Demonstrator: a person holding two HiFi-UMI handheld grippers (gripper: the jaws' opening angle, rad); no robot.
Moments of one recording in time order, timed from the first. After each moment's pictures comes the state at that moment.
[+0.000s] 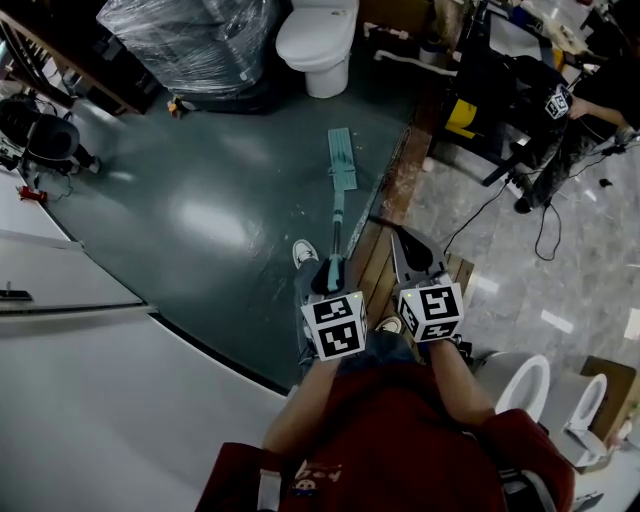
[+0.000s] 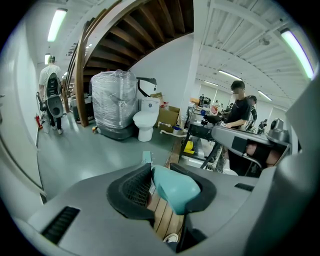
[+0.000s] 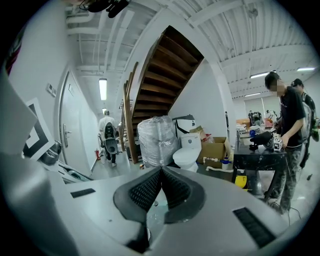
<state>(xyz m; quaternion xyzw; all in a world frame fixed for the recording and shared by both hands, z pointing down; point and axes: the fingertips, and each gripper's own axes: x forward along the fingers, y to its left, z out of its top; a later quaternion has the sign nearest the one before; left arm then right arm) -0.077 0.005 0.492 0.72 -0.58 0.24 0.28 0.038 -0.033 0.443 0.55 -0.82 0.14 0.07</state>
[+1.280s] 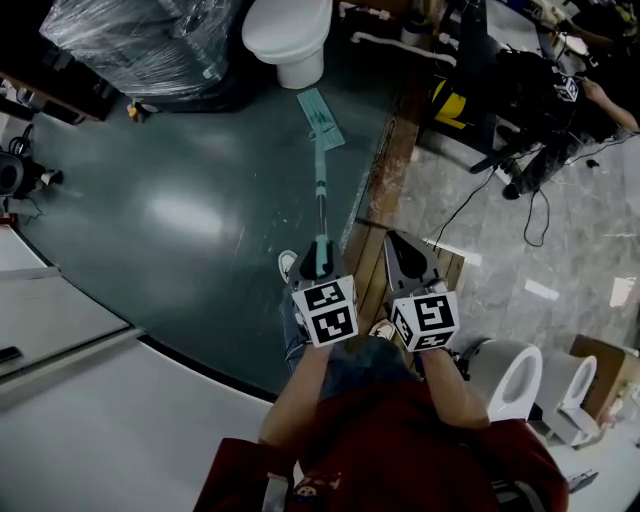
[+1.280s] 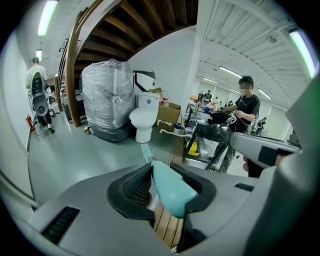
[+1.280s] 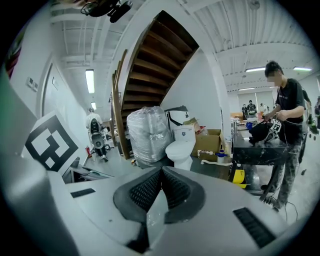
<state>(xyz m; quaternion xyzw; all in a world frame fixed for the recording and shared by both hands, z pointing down) -0.095 -0.190 0.559 0.73 -0.56 0.26 0.29 0.022 -0.183 0.499 0.58 -0.79 0.18 0.10</state>
